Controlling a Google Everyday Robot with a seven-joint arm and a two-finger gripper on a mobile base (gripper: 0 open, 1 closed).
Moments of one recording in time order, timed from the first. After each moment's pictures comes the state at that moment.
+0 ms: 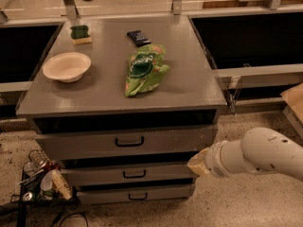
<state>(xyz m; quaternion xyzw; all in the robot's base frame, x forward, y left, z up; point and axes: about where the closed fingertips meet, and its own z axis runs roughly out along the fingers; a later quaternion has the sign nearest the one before) 0.457 -0.144 0.632 -0.45 0.84 0.13 0.27</state>
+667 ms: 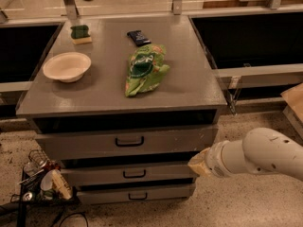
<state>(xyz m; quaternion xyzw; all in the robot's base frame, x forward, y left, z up) 0.458 -0.146 0.632 -0.44 0.85 0.14 0.28</state>
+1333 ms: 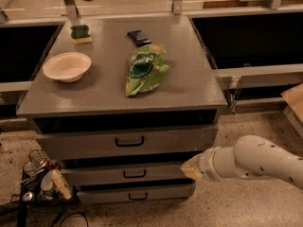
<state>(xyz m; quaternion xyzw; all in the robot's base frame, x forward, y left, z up) 0.461 -0.128 0.596 -0.41 0.85 0.17 0.28</state>
